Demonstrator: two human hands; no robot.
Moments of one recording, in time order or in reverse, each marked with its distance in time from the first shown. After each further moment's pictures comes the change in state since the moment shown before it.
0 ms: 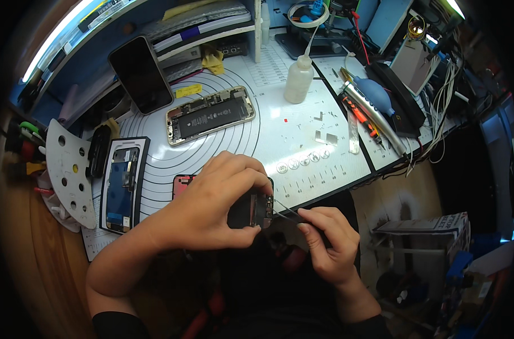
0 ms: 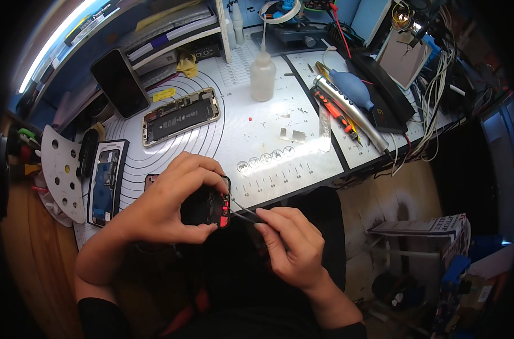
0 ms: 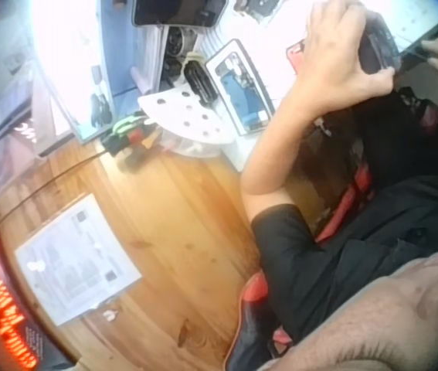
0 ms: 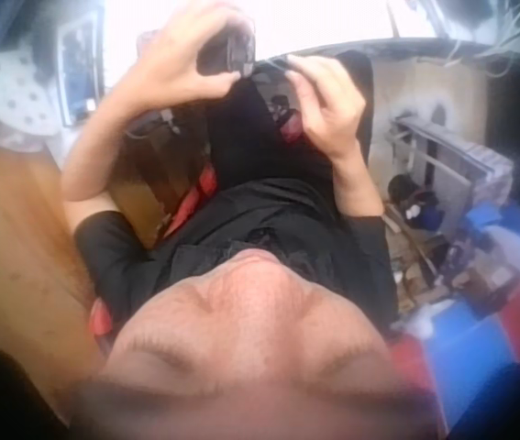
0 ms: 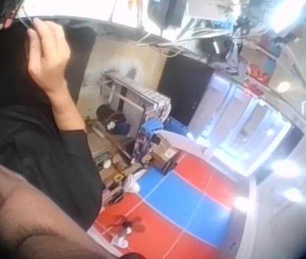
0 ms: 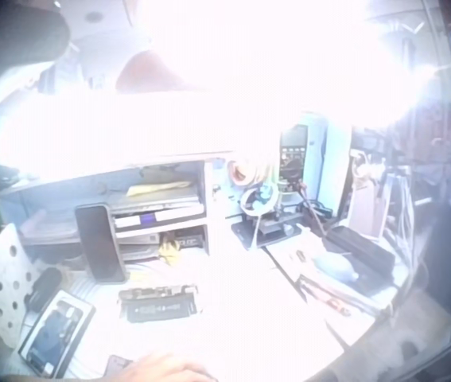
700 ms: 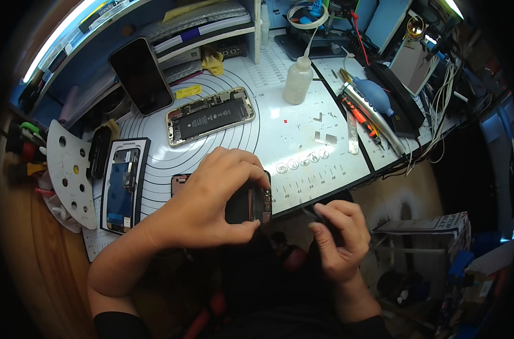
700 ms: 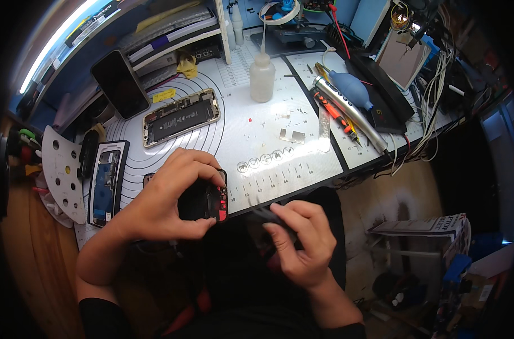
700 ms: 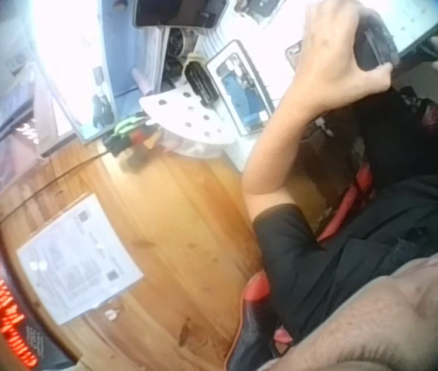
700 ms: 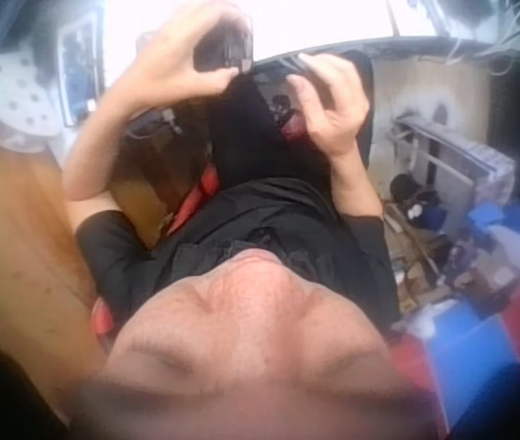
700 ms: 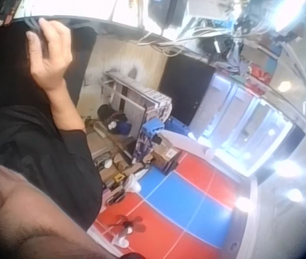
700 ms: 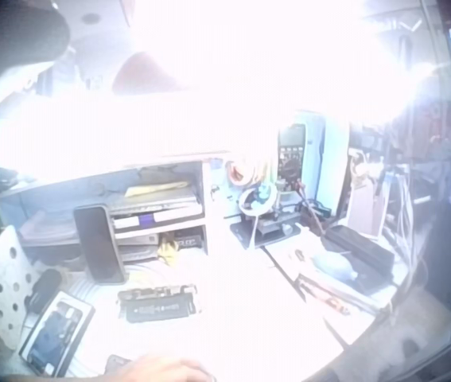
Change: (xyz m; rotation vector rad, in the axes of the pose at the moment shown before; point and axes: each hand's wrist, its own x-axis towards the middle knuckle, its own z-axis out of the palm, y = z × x) left_hand -0.001 -0.001 -0.002 0.024 0.042 0.013; right_hand 0.000 -0.002 -0.008 -0.033 0.124 -0.028
